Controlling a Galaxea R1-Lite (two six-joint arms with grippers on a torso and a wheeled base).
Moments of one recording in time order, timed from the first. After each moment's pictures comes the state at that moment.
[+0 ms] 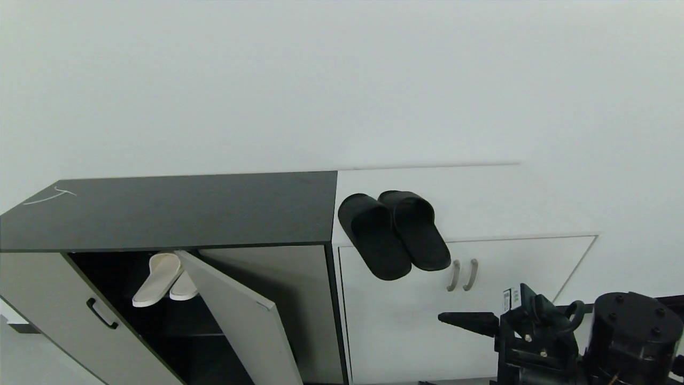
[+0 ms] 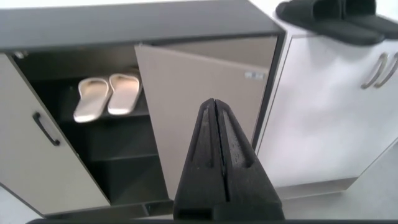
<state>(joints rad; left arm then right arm) 0.00 0.00 0.00 0.00 -0.05 0.02 0.72 1.76 -0.16 -1.39 0.39 -0.02</state>
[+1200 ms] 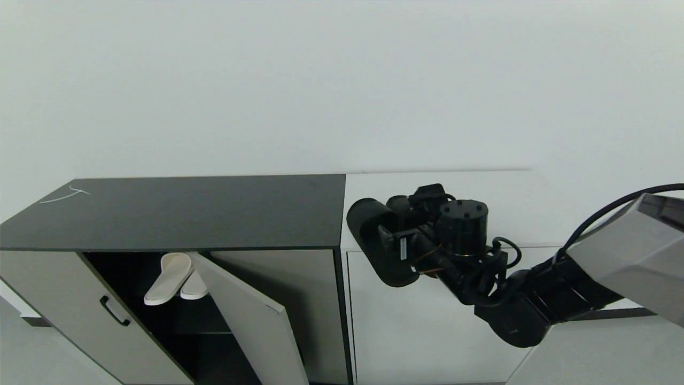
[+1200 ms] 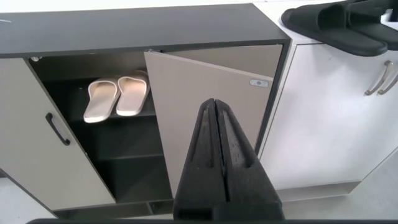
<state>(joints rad) 0.00 0.00 0.00 0.00 -0.05 0.02 0.69 2.12 -1.02 -0.97 -0.37 0.04</state>
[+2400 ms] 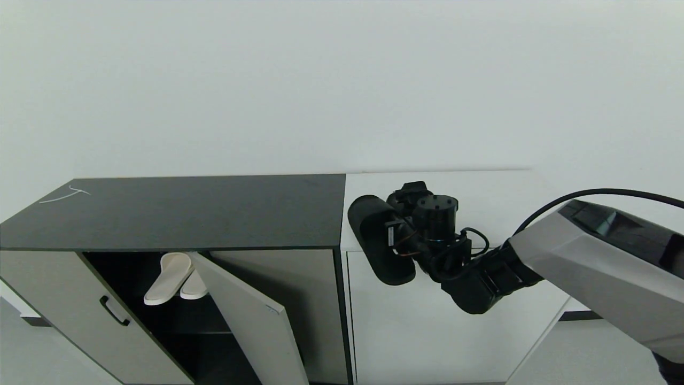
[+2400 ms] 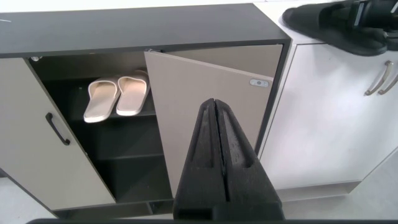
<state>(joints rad) 0.00 0.00 0.00 0.00 -0.05 0.02 0.64 2.31 -1.30 -0.91 -0.36 0.05</state>
